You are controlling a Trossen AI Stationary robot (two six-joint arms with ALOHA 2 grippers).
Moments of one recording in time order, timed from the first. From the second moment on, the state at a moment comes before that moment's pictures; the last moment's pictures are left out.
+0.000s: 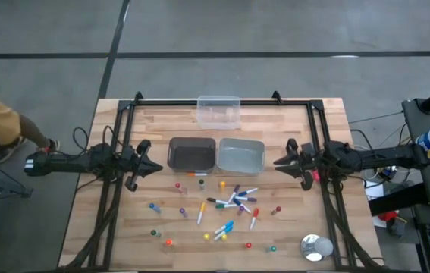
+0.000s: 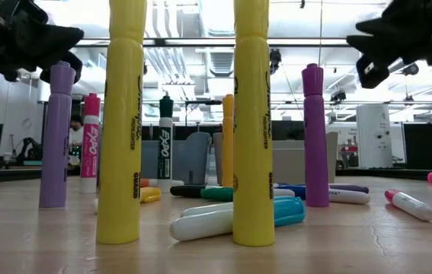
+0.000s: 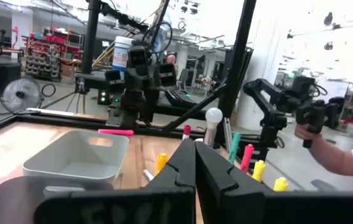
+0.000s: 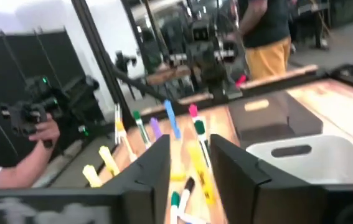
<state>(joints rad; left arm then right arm) 0.00 0.17 0.01 0.27 0.17 -0.21 0.04 0.40 0.16 0.26 -0.10 0.34</state>
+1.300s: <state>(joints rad) 0.00 0.17 0.01 0.27 0.17 -0.26 0.62 1.45 1.32 -1.15 0.13 0.86</state>
